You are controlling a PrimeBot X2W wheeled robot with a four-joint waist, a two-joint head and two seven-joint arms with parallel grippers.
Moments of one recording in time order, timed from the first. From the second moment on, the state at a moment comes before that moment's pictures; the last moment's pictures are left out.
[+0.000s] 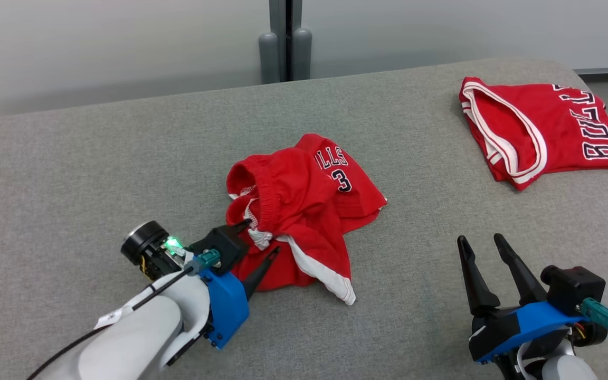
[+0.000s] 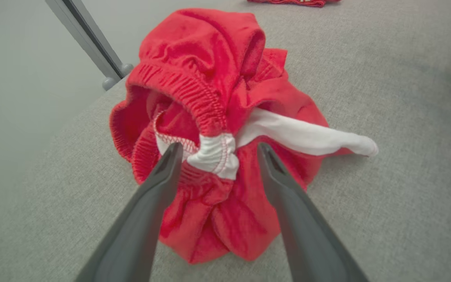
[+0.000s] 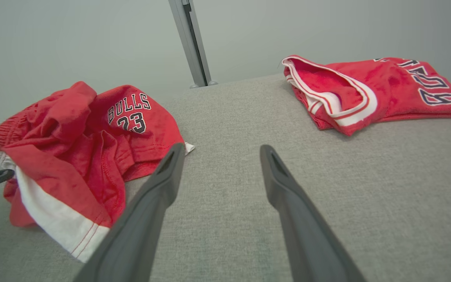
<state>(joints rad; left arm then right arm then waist) -0.55 0.43 -0.90 0.35 -0.43 -0.13 0.07 -0.09 -0.05 0.03 0.17 0.26 0.13 -0.07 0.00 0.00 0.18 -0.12</state>
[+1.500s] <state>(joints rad) -0.82 0.31 -0.68 0.33 -1.45 0.09 -0.05 -0.11 -0.05 0.06 0.28 0.32 0.13 -0.16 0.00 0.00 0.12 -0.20</state>
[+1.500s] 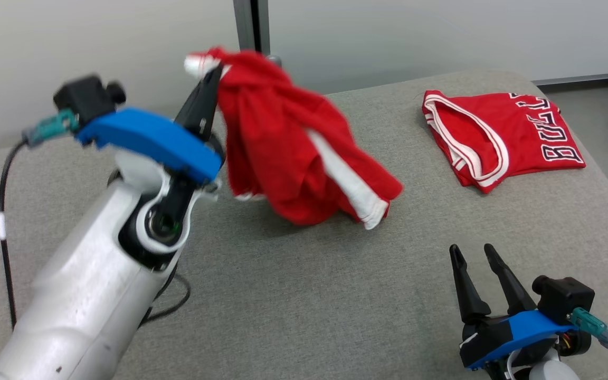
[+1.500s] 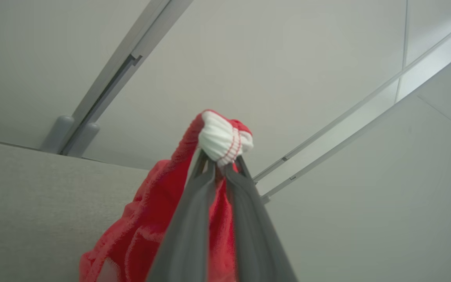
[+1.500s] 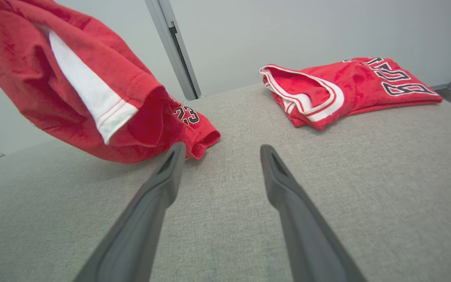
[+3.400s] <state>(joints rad) -0.02 0.30 -0.24 0.24 -0.47 0.04 -0.26 -0.01 -0.05 -0.01 0.17 0.28 0.13 -0.09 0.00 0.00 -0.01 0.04</state>
